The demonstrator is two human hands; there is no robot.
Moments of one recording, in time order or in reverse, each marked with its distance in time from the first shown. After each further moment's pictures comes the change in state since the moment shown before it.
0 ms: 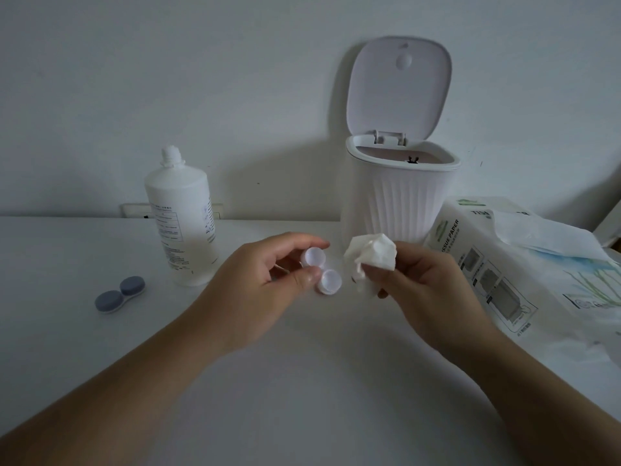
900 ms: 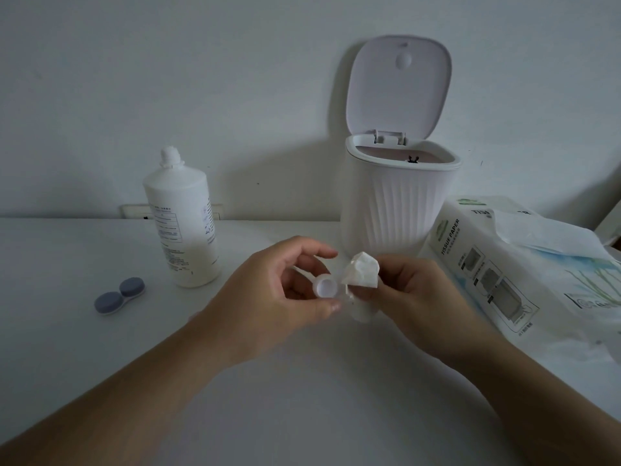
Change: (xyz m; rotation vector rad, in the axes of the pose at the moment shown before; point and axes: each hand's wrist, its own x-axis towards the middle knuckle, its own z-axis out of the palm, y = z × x) left_hand -0.003 0.000 0.010 -0.187 -0.121 -0.046; right_hand 0.000 0.006 0.002 -0.042 -0.168 0.081
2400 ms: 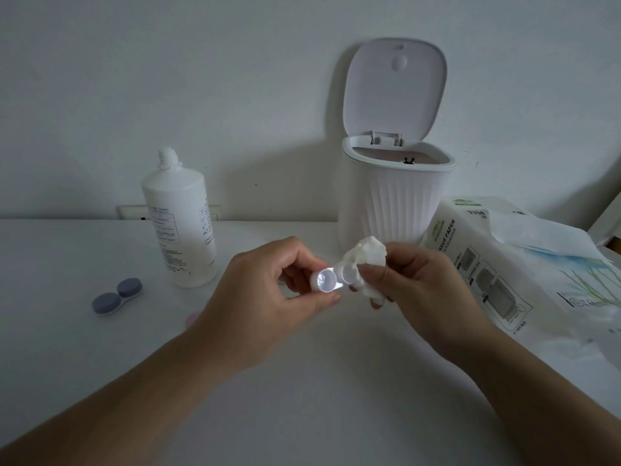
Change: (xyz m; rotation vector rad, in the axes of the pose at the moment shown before) left_hand -0.007 0.008 0.005 0.296 0.255 0.283; right_hand 0.001 -0.008 -0.004 0.111 0.120 -0.001
